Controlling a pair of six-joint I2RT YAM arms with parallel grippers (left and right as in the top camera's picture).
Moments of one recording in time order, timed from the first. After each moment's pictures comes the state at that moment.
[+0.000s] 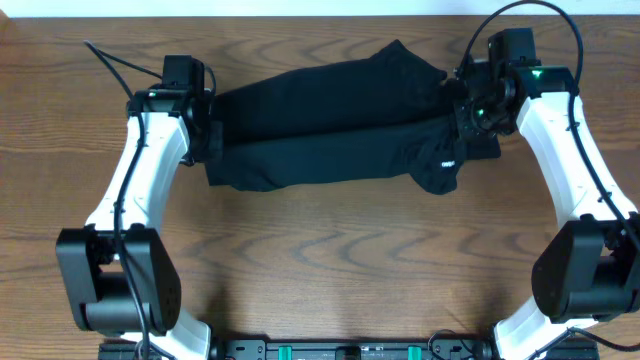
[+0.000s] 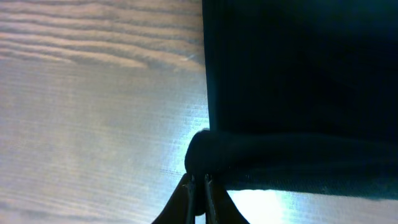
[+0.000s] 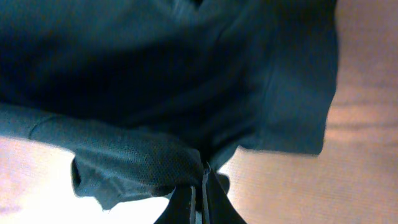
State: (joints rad) left arm -0.01 1.77 1.38 -0.96 -0.14 -0.04; right arm 0.05 1.82 1.55 -0.96 -0.13 -0.09
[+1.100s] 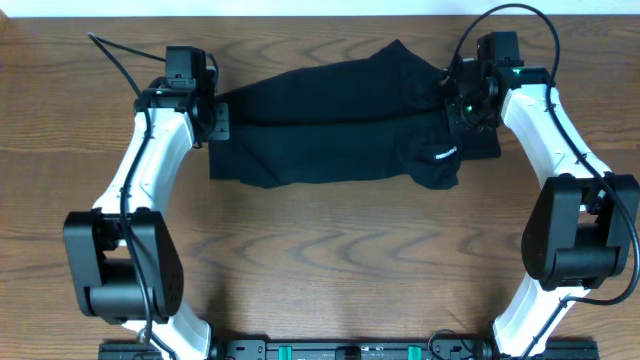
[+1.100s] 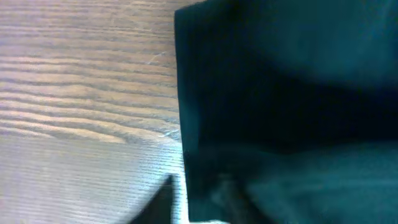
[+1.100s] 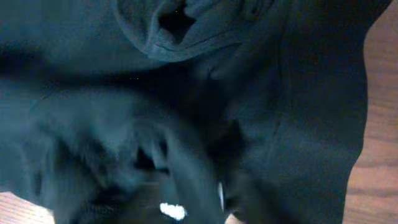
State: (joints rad) left arm -0.02 1.82 1.38 -0.74 -0.08 -0.04; right arm 0.04 1.98 1.55 -0.82 -0.14 -0.12
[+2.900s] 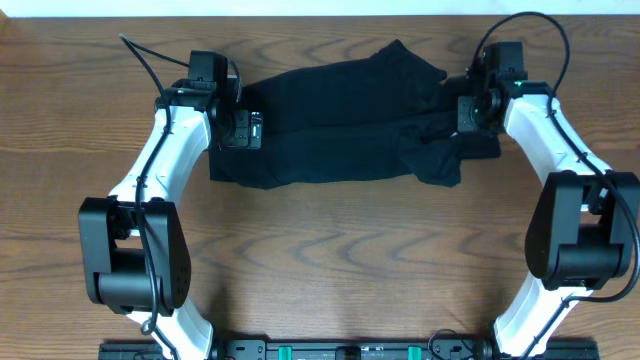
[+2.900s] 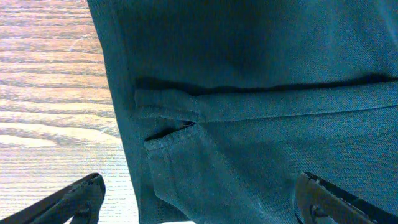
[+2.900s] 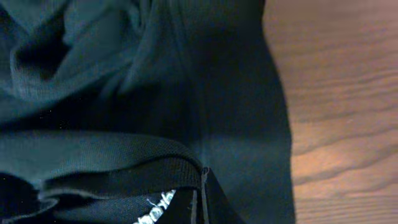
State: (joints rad) left arm -0.08 1.86 1.38 -0.76 0.01 -0.04; right arm 0.01 1.98 1.45 -0.64 0.04 0.03
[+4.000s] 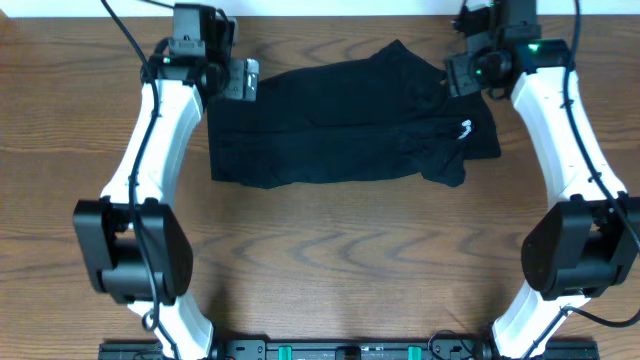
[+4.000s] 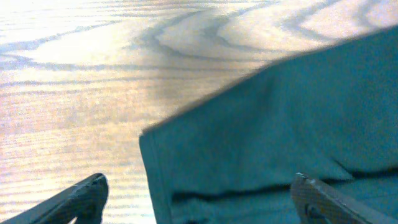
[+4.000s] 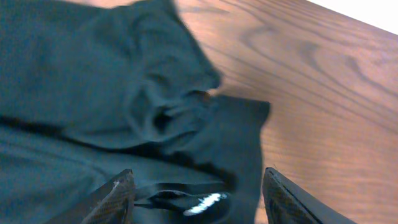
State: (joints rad) left arm -0.07 1.93 1.68 -0.70 0.01 0.05; right arm 0.09 1.93 1.77 -0.83 -0.04 -0.23
